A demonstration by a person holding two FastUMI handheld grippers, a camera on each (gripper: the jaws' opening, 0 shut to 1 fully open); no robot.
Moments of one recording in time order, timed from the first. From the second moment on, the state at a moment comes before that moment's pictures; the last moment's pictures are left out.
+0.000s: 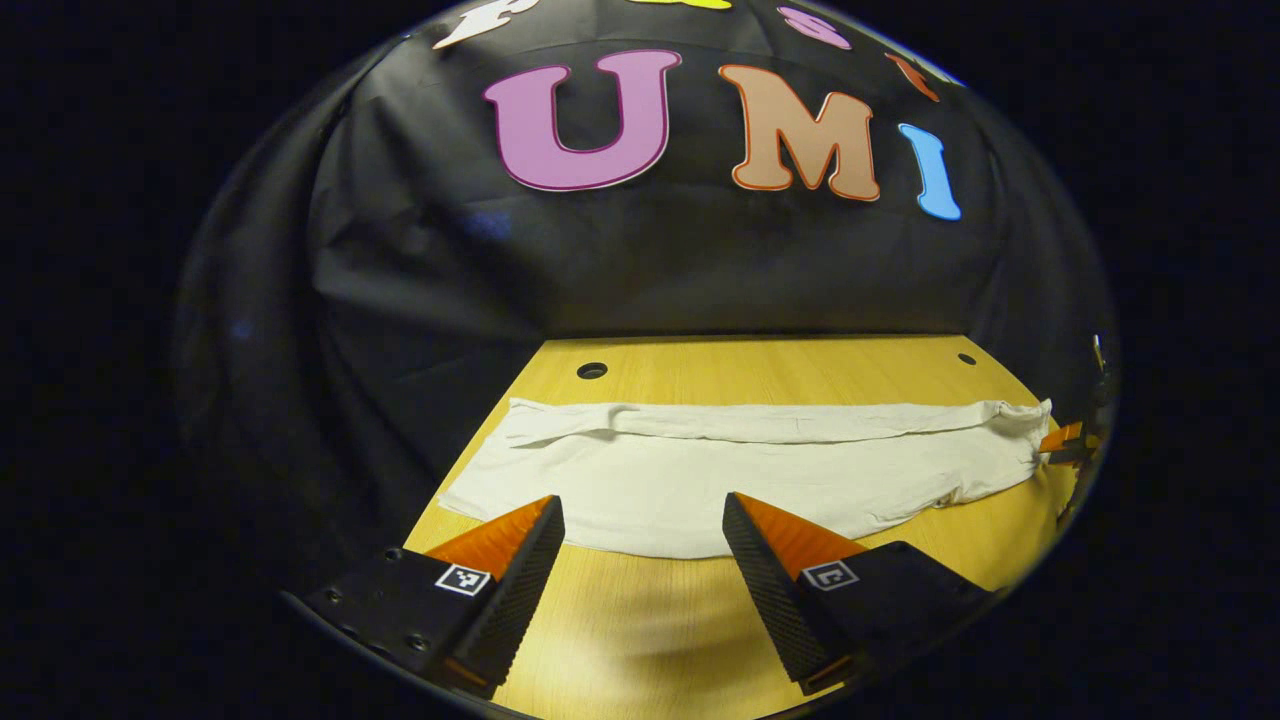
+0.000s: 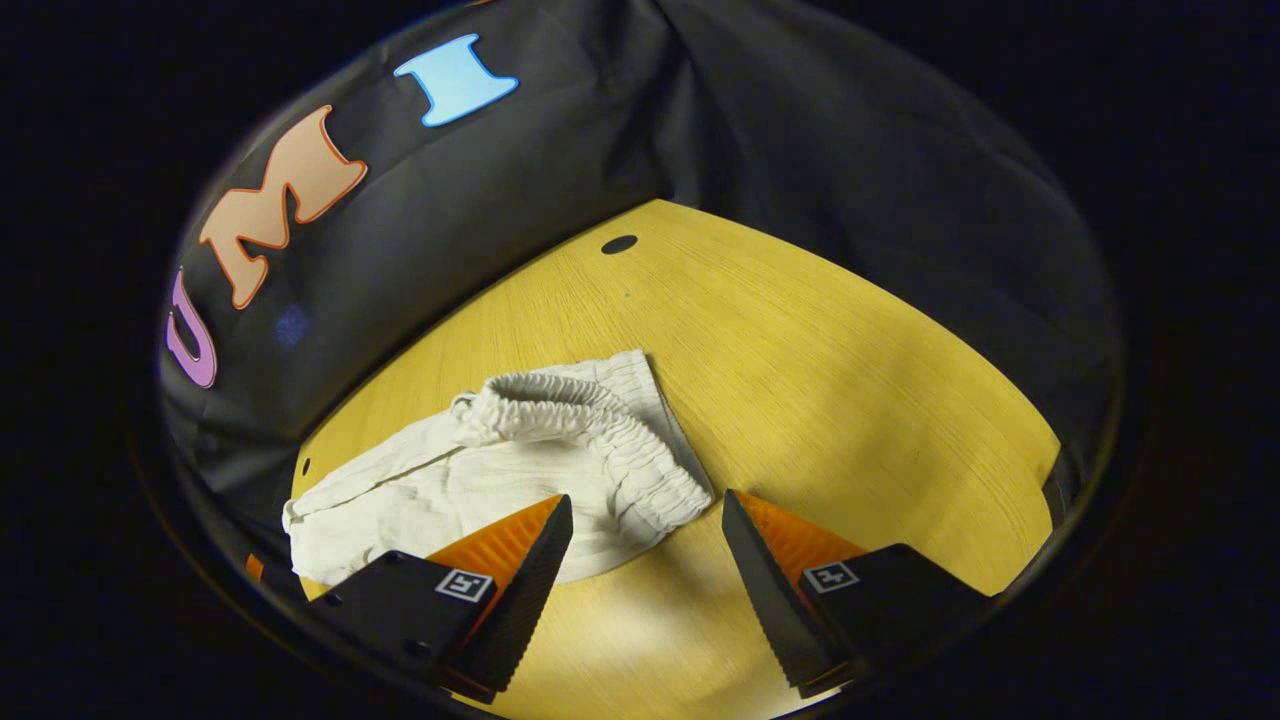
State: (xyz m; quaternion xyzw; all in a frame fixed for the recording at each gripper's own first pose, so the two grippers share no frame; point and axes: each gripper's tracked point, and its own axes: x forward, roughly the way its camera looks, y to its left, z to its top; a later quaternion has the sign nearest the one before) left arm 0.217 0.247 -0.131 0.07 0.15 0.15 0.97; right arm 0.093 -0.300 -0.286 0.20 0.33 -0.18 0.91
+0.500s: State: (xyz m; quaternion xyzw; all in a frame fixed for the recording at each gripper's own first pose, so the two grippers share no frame) left arm 0.206 0.235 -0.119 0.04 0.13 0.18 0.97; right arm 0.109 -0.302 -0.308 0.21 0.32 -0.19 0.90
